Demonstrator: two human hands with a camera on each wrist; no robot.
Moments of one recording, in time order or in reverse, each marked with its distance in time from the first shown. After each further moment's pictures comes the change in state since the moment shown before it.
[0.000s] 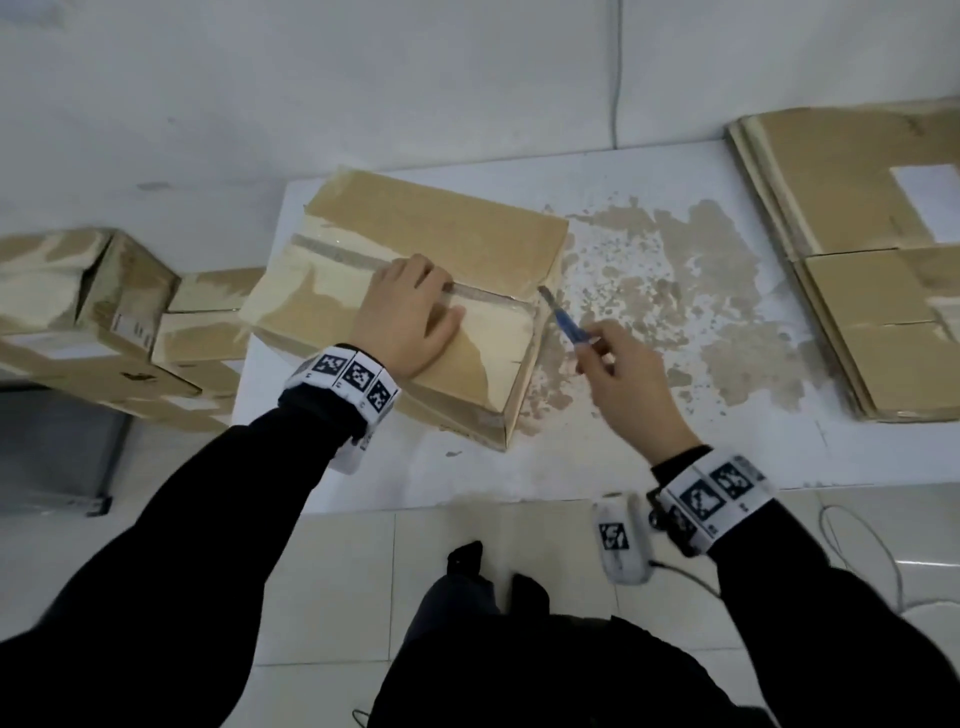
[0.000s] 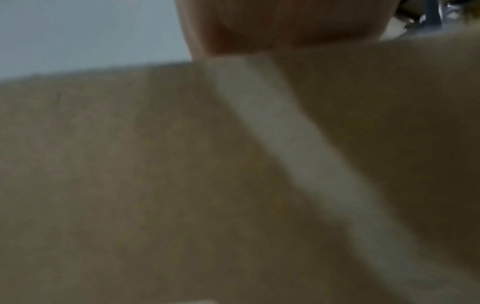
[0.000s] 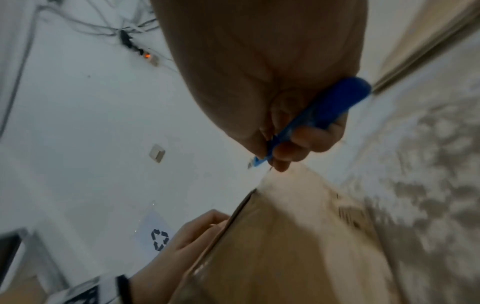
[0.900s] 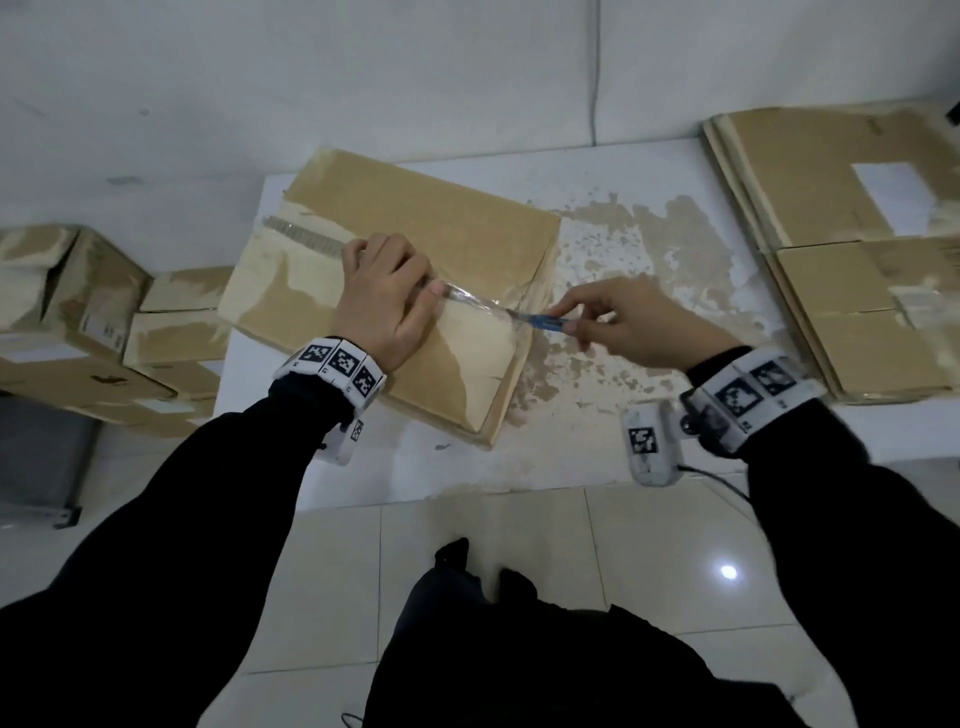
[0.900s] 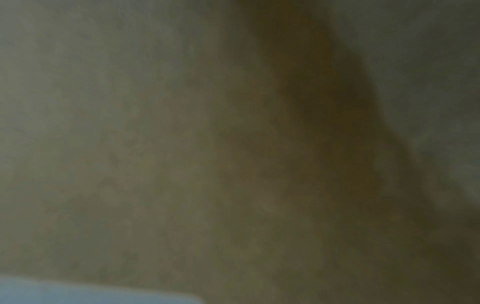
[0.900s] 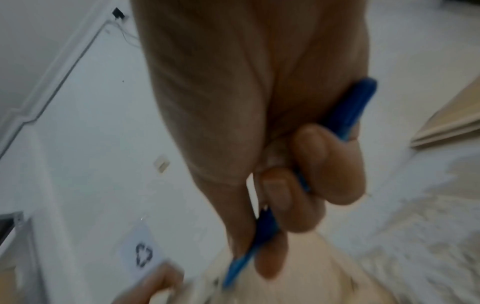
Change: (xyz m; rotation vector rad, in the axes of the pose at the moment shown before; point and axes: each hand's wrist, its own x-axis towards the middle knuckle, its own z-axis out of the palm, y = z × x) left_hand -0.005 -0.004 0.002 -0.122 0.300 0.092; right_hand 0.042 -0.016 -0.050 -0.311 -0.431 -0.184
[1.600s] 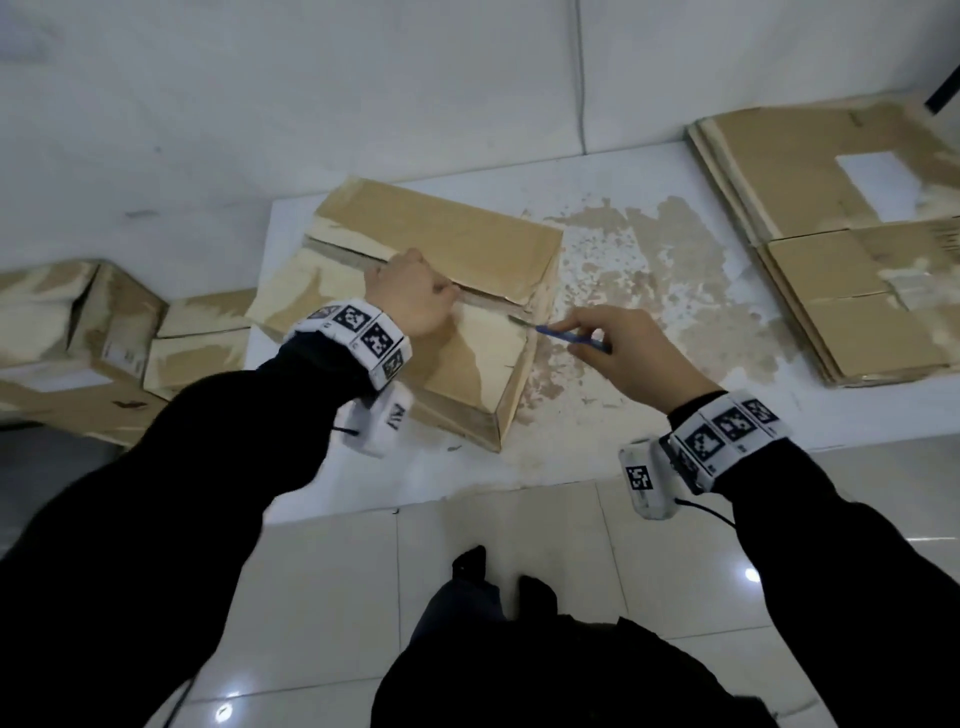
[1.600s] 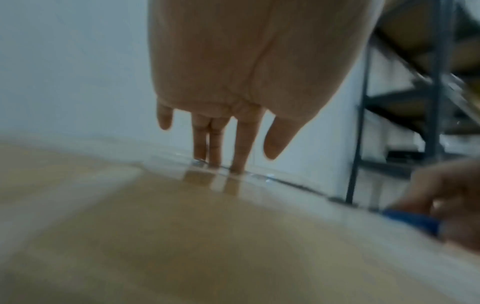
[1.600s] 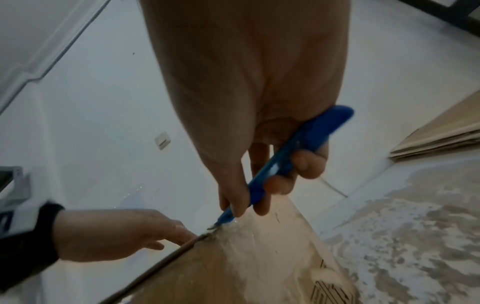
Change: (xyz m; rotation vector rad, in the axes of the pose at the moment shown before) left_hand 0.040 0.024 -0.013 0.141 -0.556 -0.349; right_hand -0.020 0.011 0.043 0.003 0.274 0.007
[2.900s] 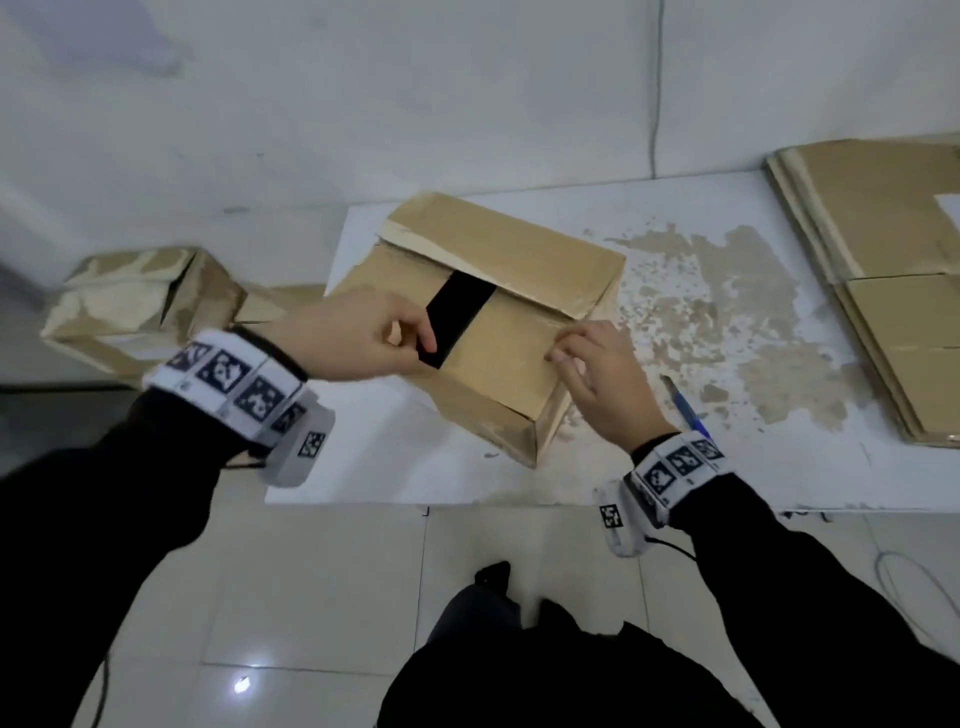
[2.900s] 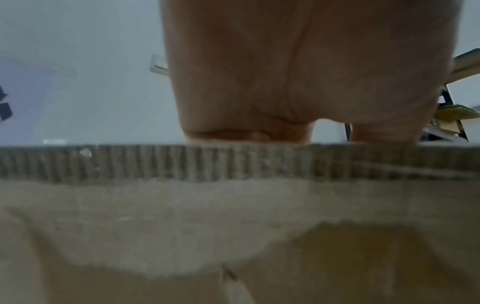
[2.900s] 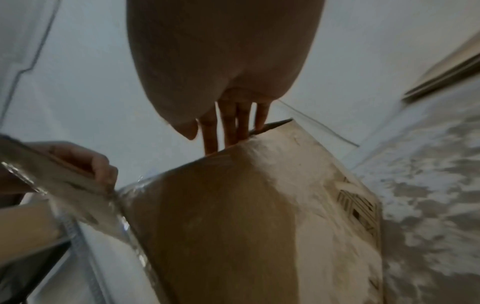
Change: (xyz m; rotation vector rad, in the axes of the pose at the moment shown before) left_hand -0.106 -0.036 -0.089 -0.117 -0.296 0.113; right_hand 0.019 -0.017 0.063 0.003 0.253 -0.336
